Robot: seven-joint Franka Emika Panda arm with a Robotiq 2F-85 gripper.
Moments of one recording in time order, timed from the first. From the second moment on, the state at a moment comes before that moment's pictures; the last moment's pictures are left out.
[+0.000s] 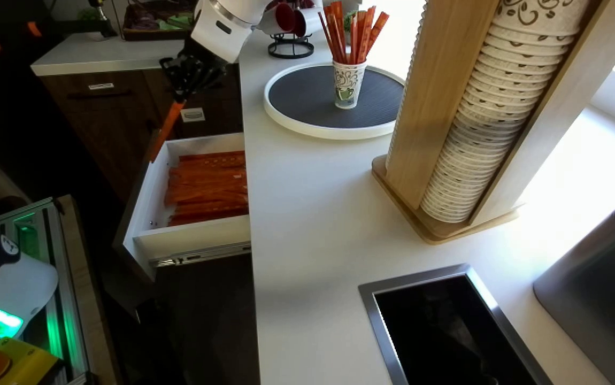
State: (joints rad) arm -0.07 -0.01 -0.07 -2.18 0.42 1.61 1.08
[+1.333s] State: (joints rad) arm -0.09 0.08 -0.10 -2.25 0.32 1.74 1.23
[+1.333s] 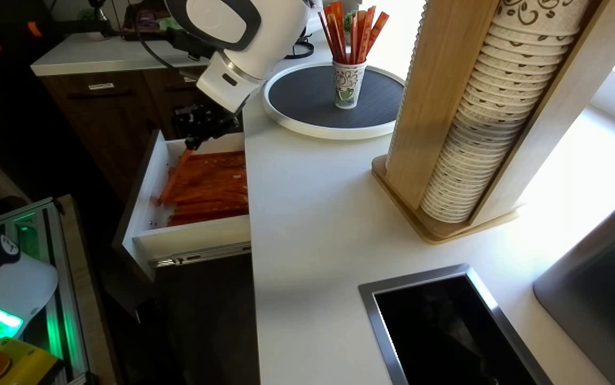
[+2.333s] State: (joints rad) arm -0.08 0.06 -0.09 -2.18 0.28 1.78 1.21
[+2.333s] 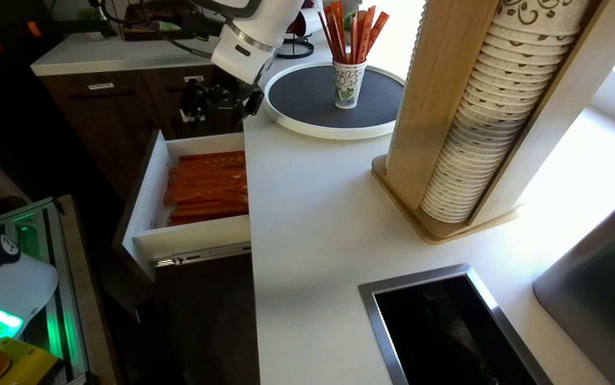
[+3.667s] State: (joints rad) arm 0.00 -0.38 0.09 -1.77 -0.36 1.10 0.77
